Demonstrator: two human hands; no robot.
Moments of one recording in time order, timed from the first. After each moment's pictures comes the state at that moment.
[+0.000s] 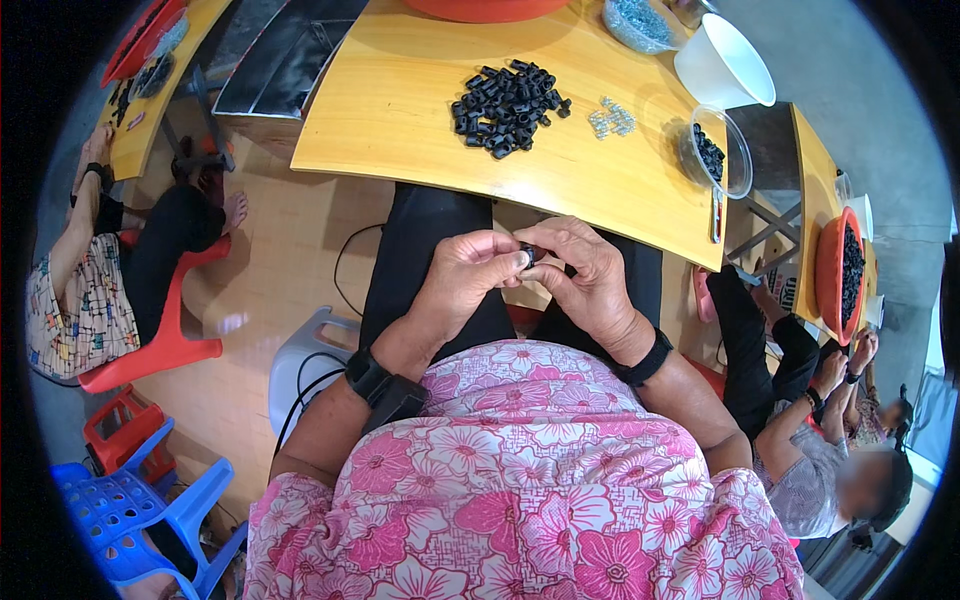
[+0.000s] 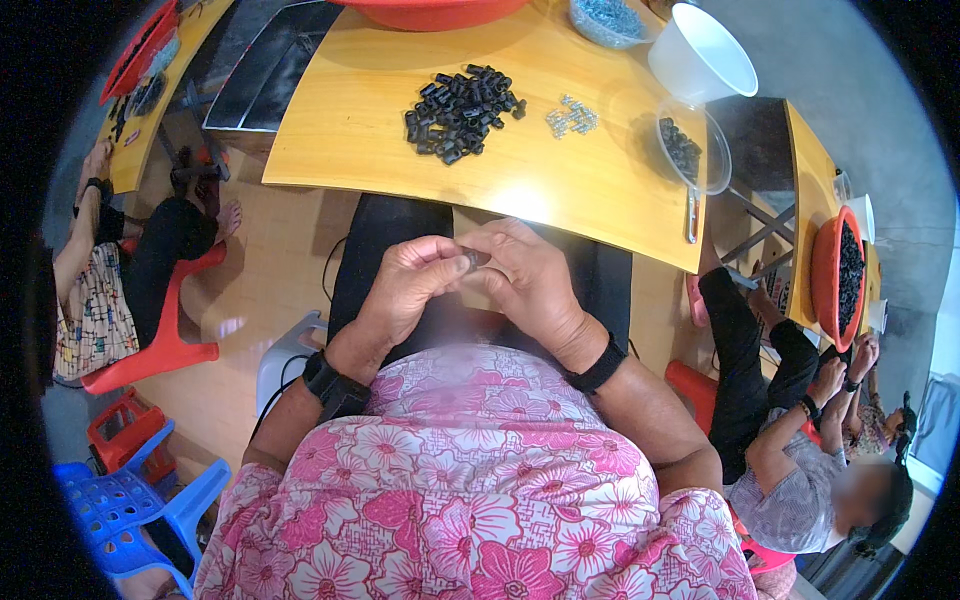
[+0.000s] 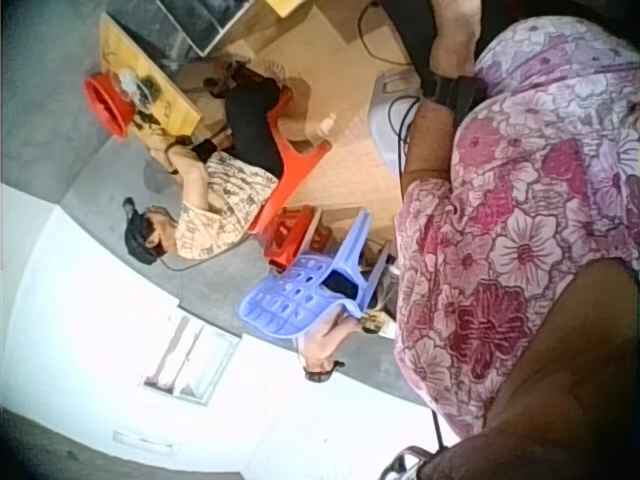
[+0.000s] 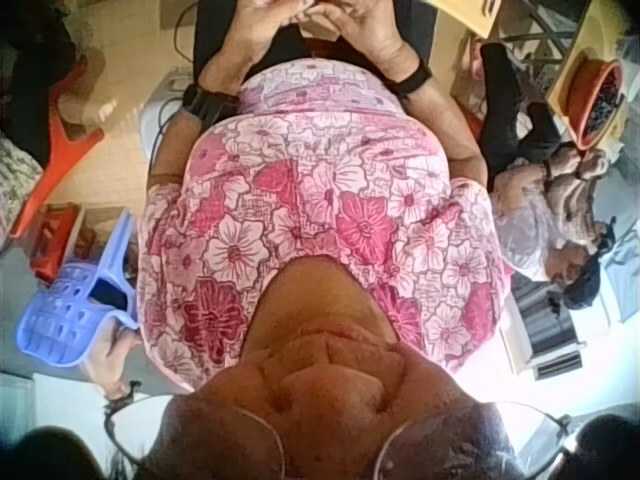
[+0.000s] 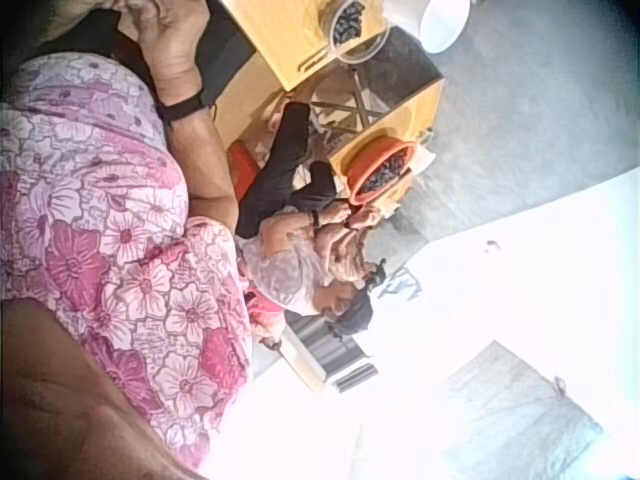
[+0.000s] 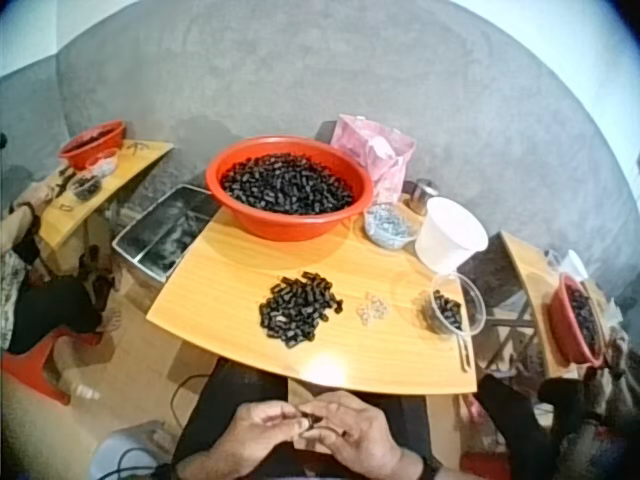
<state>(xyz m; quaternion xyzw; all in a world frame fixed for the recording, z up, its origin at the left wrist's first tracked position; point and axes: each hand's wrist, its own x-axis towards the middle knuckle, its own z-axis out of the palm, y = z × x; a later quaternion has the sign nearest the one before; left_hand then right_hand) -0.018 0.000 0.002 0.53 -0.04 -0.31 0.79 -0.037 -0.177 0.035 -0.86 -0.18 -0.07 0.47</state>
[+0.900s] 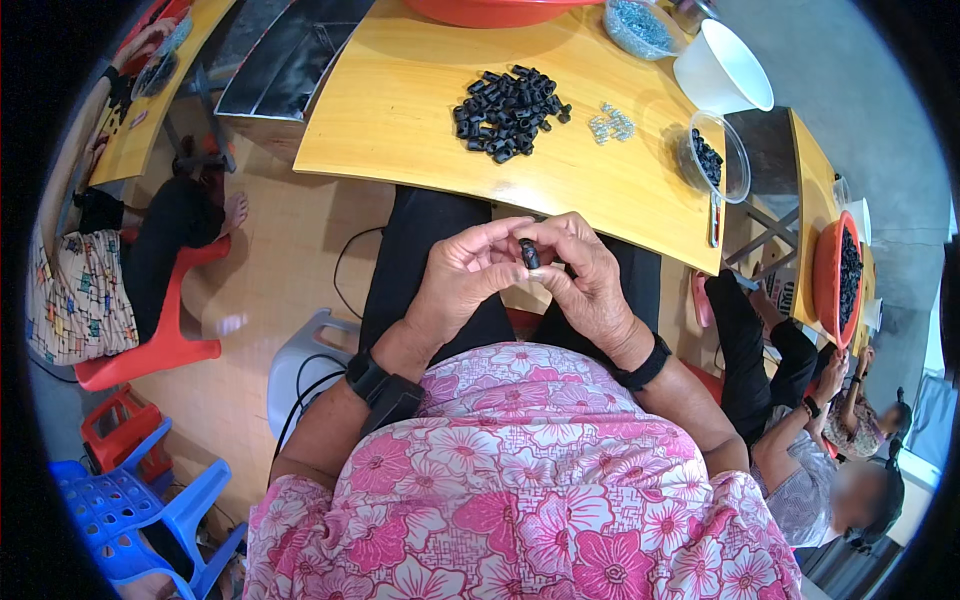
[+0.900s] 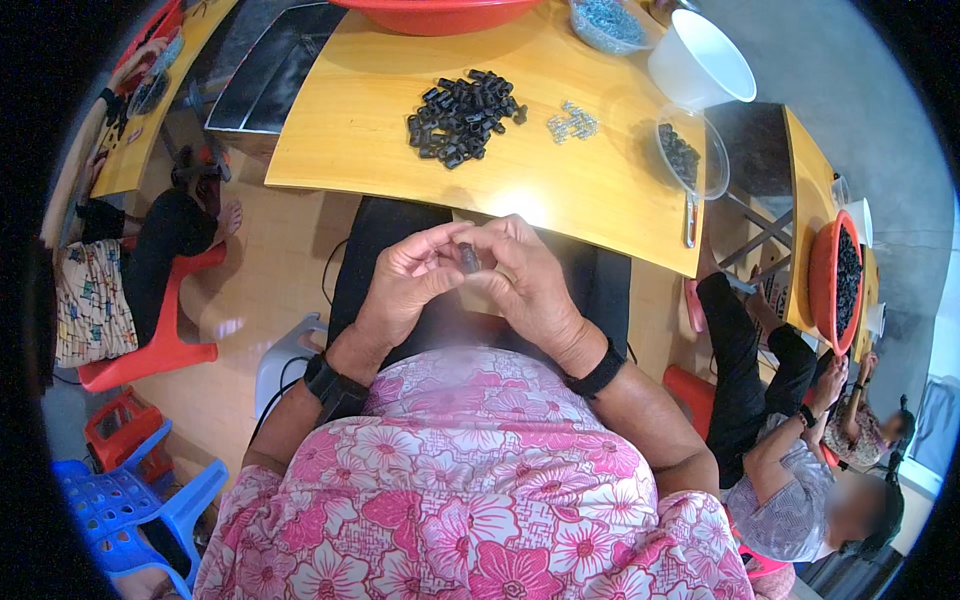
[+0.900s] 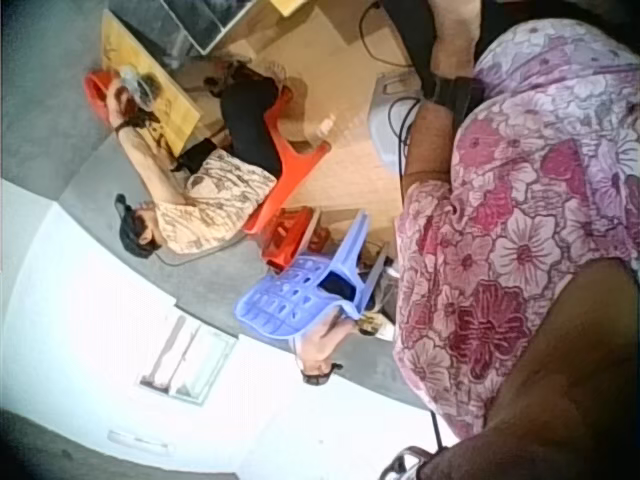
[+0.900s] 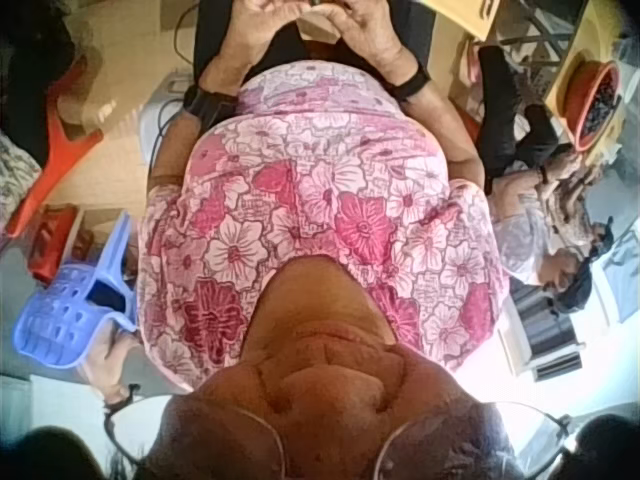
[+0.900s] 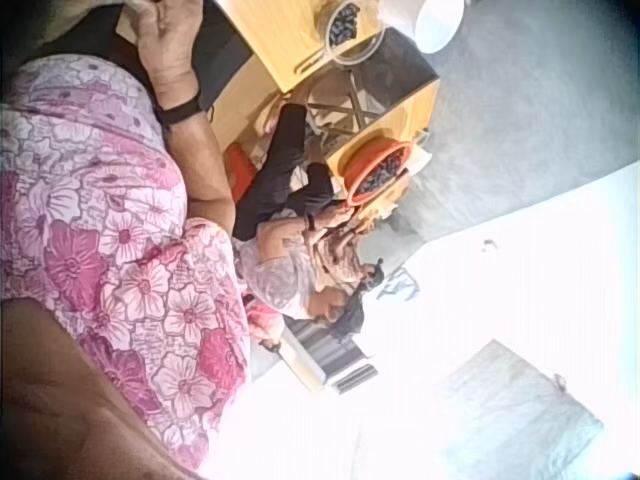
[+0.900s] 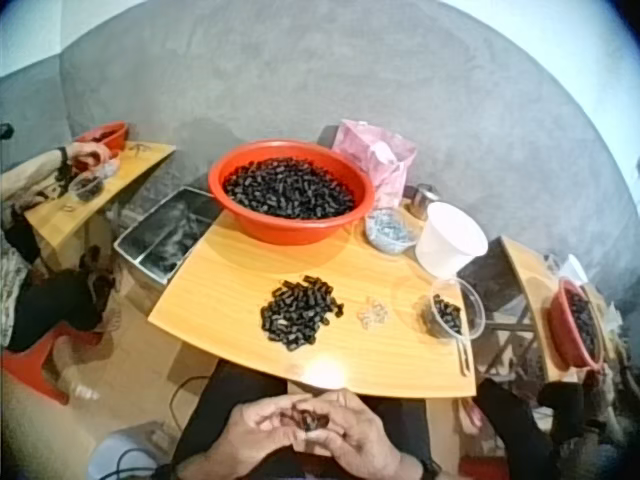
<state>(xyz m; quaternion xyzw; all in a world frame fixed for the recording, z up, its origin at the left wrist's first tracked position) -0.019 0.001 0.000 0.48 -0.12 -0.23 0.84 -0.040 -0.174 0.041 -0.82 -0.15 -0.02 0.54</state>
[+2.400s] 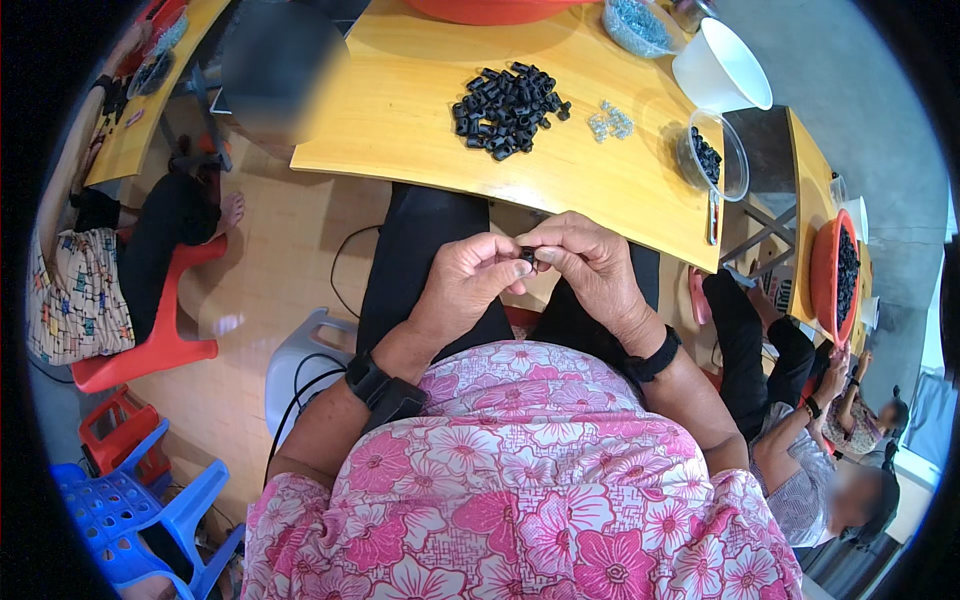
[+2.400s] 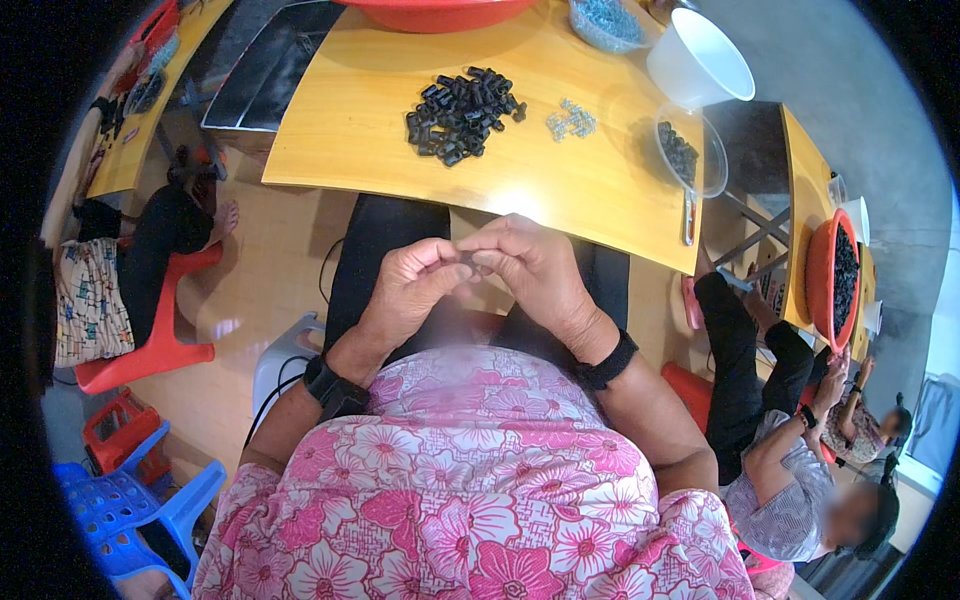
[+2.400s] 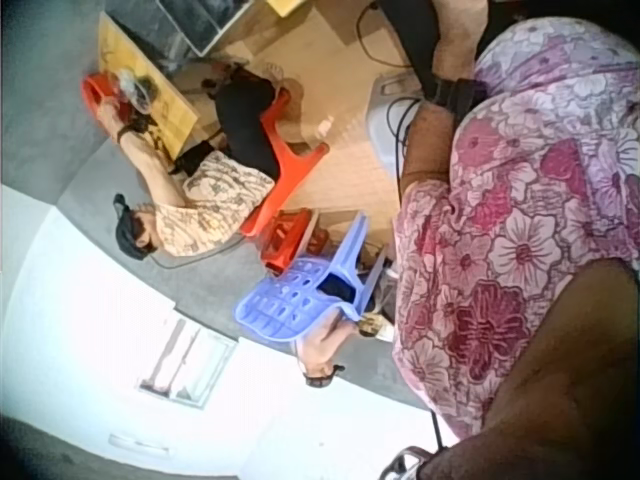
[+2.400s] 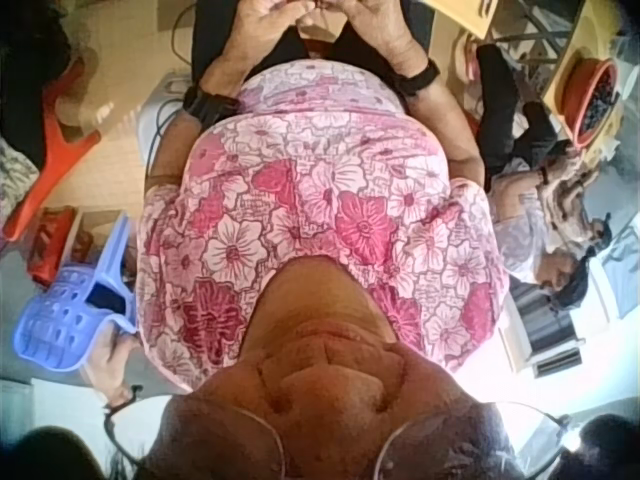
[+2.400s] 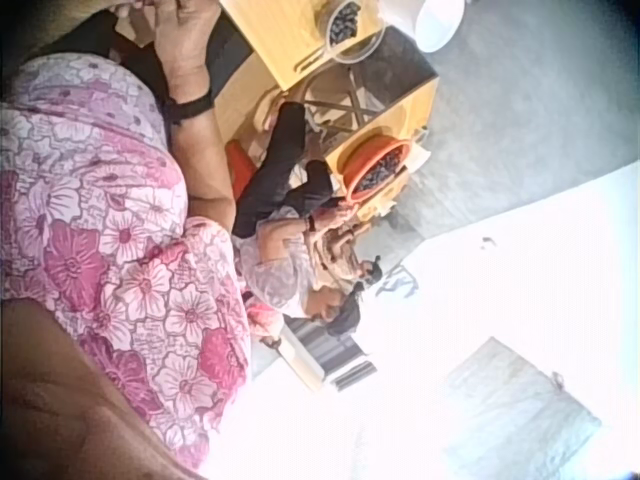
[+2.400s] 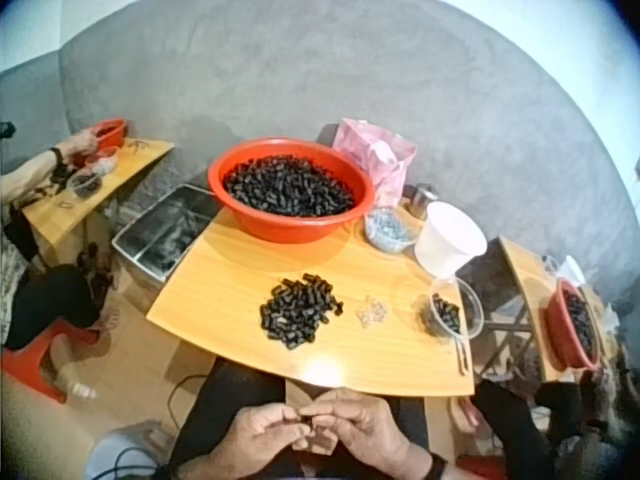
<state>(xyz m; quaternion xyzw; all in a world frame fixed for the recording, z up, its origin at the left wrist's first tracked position) -0.024 0.001 0.004 0.56 -0.09 -0.25 0.79 -0.032 -0.183 0.043 -0.80 -0.13 0.04 0.59</state>
